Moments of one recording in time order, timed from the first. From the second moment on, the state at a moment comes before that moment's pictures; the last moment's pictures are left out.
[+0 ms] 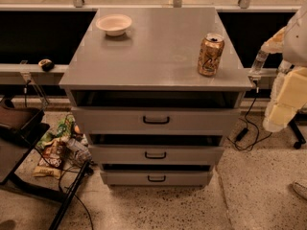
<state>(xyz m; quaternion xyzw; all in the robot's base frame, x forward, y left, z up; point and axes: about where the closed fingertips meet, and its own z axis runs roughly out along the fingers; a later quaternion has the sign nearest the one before) 0.438 -0.217 0.976 -0.60 0.78 -0.03 0.16</state>
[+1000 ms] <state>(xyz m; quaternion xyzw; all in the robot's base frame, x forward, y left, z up) 0.428 -0.215 0.877 -0.59 0.80 -0.02 0.10</state>
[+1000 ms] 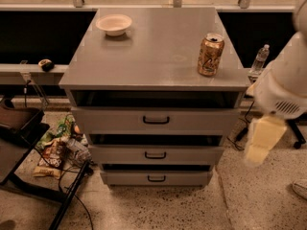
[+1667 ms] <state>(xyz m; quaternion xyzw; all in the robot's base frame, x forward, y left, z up) 0.440 -0.212 0.762 -0.60 0.79 -0.02 0.08</state>
